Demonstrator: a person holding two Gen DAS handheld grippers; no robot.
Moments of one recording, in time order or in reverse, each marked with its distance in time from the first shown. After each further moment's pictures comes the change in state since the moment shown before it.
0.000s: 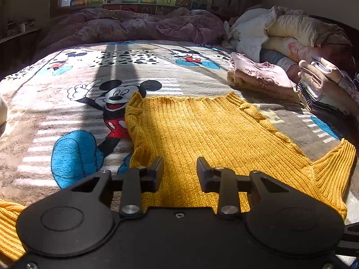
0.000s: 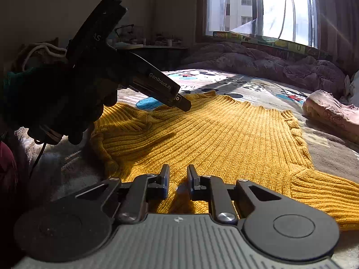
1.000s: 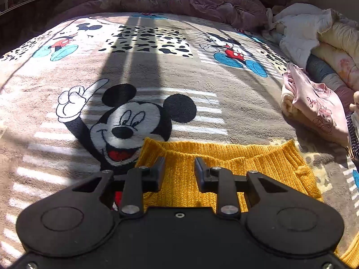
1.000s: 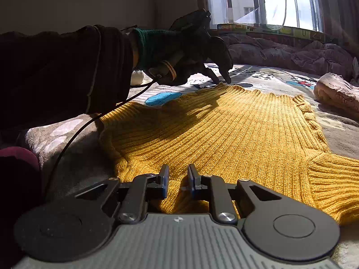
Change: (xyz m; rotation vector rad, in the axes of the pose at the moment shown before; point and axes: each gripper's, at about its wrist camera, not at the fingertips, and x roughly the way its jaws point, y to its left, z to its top) left arm 0.097 0.015 0.104 -0.092 0.118 0.104; right arm -0.001 -0.005 -0.003 0.077 0.006 0.078
